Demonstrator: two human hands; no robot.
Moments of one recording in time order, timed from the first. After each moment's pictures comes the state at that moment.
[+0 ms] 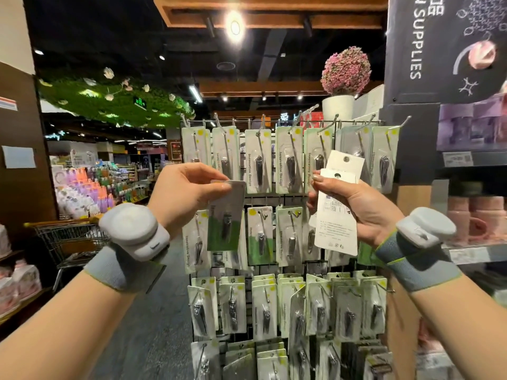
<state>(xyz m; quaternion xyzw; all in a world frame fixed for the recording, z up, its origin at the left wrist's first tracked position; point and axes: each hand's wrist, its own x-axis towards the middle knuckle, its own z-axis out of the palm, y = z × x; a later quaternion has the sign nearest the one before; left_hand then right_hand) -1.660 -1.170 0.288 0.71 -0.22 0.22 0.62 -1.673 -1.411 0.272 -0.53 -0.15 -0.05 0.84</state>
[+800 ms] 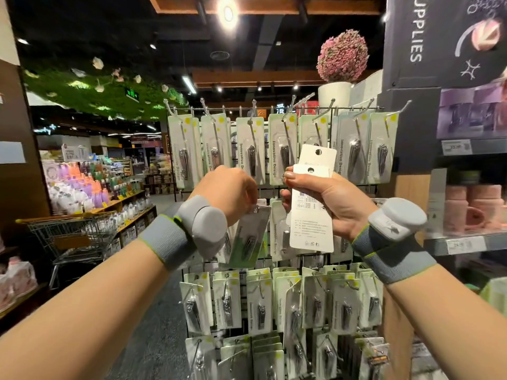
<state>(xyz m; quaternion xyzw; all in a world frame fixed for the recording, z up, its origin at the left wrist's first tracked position) -1.634 -1.219 0.285 0.91 -0.26 0.29 0.10 -1.659 -1.392 0.269 -0.54 -0.16 -0.05 0.83</state>
